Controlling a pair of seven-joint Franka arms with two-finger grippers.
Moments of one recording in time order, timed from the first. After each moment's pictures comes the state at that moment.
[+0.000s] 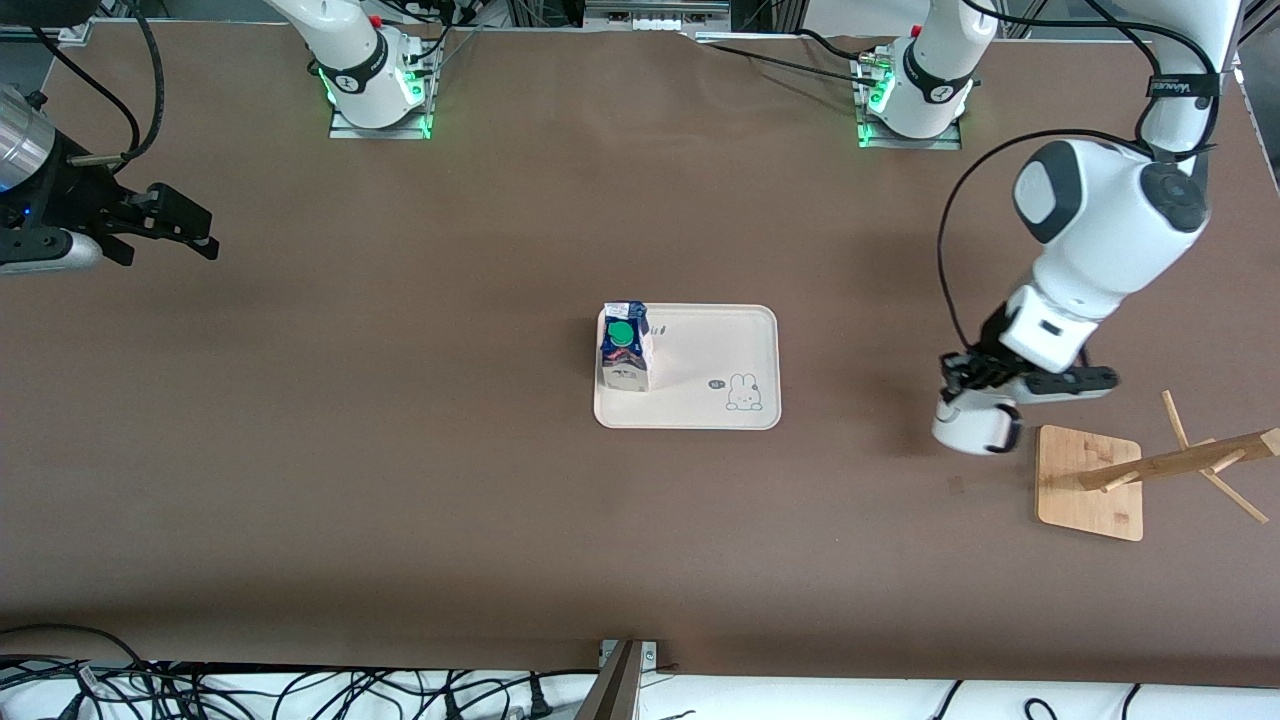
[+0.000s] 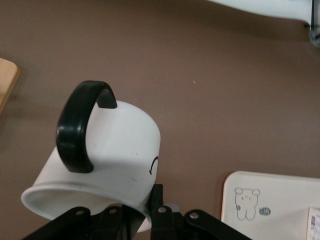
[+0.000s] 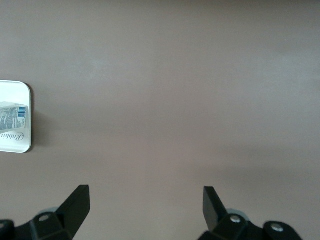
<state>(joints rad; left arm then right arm) -0.09 0.17 -0.07 -2.06 -0.20 2.45 -0.12 0.09 -0.01 -0.04 -1.65 0.04 1.66 -0.02</state>
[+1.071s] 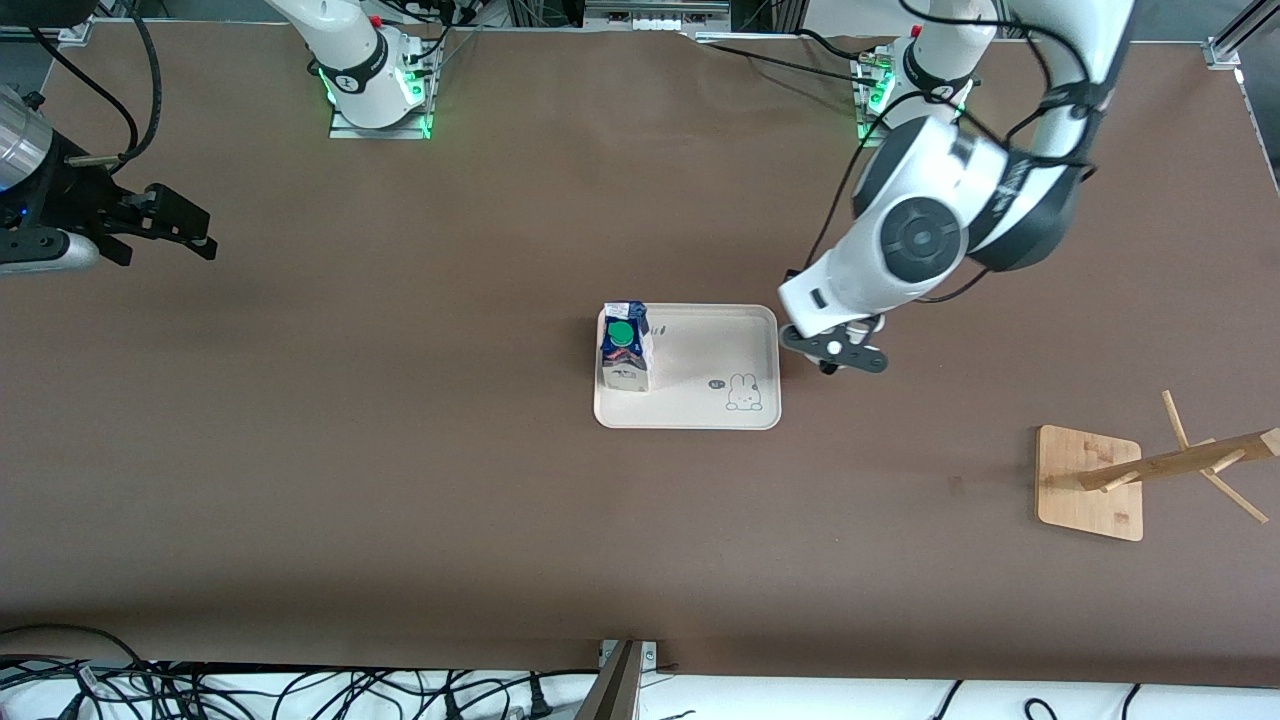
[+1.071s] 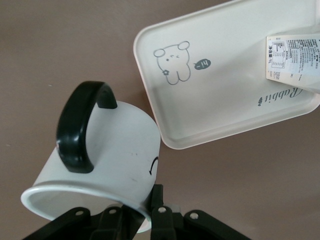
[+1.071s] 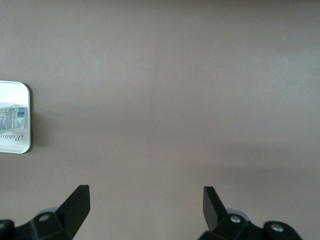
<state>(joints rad) -0.30 0.39 -0.20 -1.65 -0.05 1.78 -0.21 0.08 0.00 -0.04 -1.65 0.04 1.66 -0.02</state>
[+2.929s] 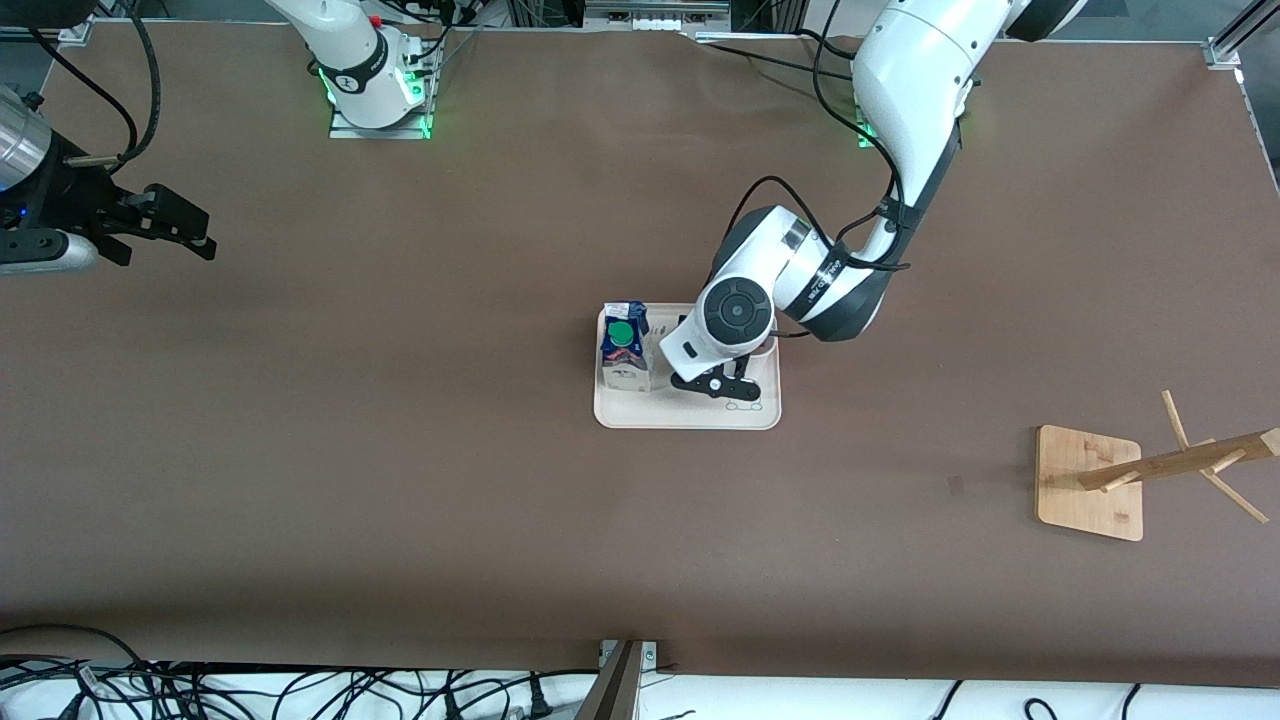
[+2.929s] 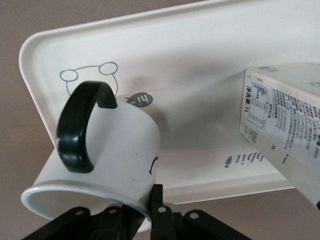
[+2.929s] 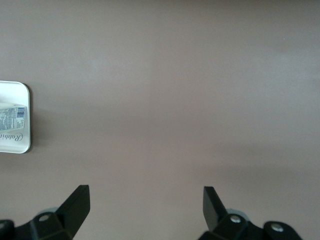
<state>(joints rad) -0.49 0.73 -0.15 -1.43 -0.05 1.90 -0.45 0.08 0.00 -0.04 -1.65 0.04 1.66 -0.02</state>
